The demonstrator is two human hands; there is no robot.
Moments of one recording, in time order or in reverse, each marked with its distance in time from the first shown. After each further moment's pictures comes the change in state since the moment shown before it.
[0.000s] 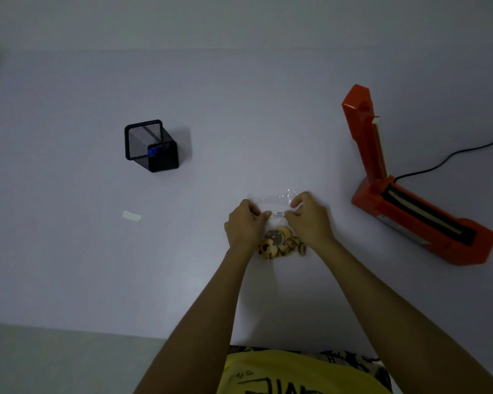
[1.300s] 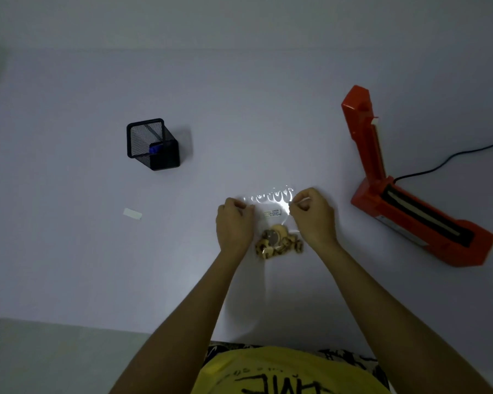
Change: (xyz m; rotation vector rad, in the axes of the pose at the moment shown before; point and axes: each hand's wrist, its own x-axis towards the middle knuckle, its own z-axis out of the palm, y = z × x) left_hand -0.005 -0.005 -0.016 -0.119 0.157 -0.060; right_hand -0.012 -0.017 -0.012 0.240 0.147 0.036
